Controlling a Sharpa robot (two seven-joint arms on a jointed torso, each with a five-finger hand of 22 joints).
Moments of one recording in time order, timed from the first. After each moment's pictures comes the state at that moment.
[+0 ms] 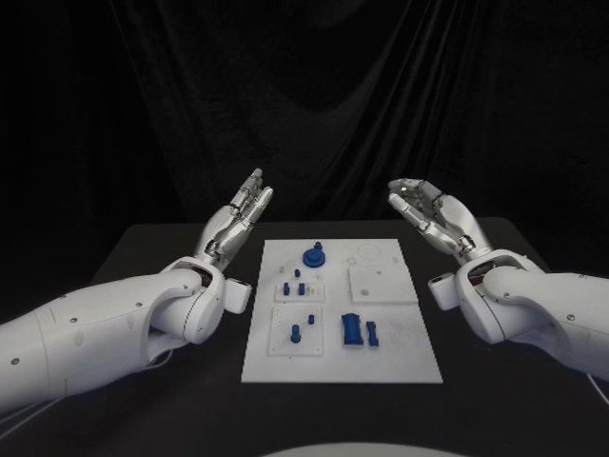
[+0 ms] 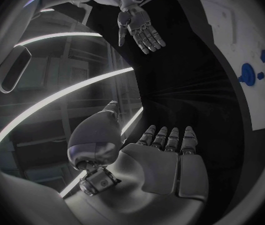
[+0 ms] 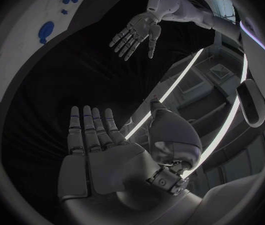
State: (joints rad) left arm 1.06 -0.80 -0.06 1.51 -0.23 -0.52 0.61; left_hand 0.67 0.02 -0.05 0.14 0.21 0.01 -0.12 0.00 0.00 0.00 -0.01 0.01 0.00 0.00 0.01 0.00 0.00 0.11 0.00 0.08 0.01 0.02; right arm 1.13 -0.90 -0.13 1.60 -0.52 -0.72 0.48; right_hand 0.63 0.00 0.01 0.14 0.14 0.15 0.03 0.49 0.44 0.19 0.10 0.49 0.38 0.31 0.07 0.36 0.27 0.11 0.39 0.13 0.01 0.44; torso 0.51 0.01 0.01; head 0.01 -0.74
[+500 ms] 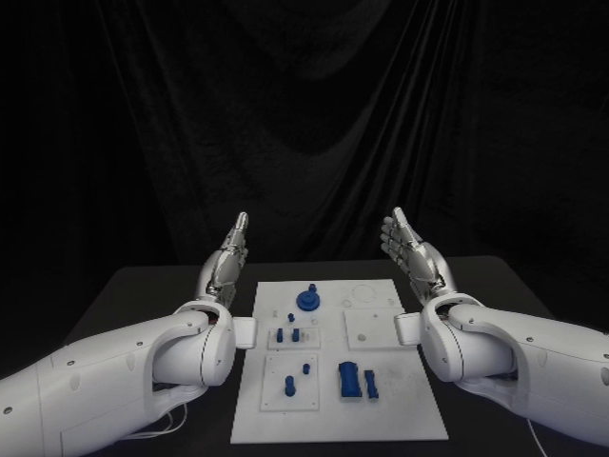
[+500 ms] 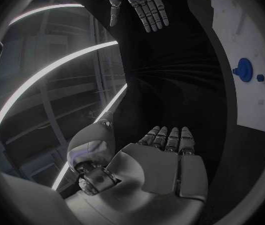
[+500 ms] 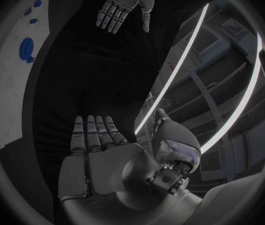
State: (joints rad) left arm 1.05 -0.78 0.00 1.57 -0.03 -0.73 0.53; left_hand 0.36 0.00 0.00 0.05 0.12 0.00 -0.02 0.00 0.00 0.00 -0.01 0.01 0.00 0.00 0.01 0.00 0.00 0.03 0.00 0.01 0.01 0.00; right arm 1.06 -0.79 -0.01 1.57 -0.13 -0.74 0.50; right_hand 0.34 0.00 0.00 0.05 0.04 0.07 0.00 0.27 0.24 0.10 0.01 0.27 0.21 0.17 0.01 0.19 0.14 0.02 0.21 0.03 0.01 0.23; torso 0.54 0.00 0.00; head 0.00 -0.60
